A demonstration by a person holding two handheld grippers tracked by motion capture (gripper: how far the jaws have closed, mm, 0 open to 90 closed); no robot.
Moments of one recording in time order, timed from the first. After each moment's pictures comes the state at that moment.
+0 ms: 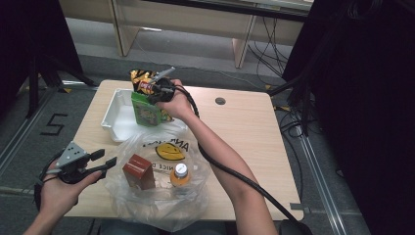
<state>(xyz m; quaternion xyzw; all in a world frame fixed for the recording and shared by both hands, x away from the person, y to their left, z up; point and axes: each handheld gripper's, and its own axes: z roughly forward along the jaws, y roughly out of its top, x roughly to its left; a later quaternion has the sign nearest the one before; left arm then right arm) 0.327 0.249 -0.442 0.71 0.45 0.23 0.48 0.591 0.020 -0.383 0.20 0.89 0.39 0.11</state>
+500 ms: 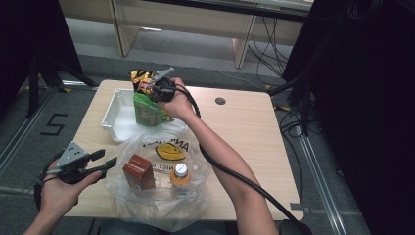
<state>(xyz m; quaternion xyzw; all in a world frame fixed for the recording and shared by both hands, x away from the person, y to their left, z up) 0.327 0.249 -0.442 0.71 0.45 0.23 0.48 0.587 0.018 -0.377 0.18 0.89 0.38 0.17</state>
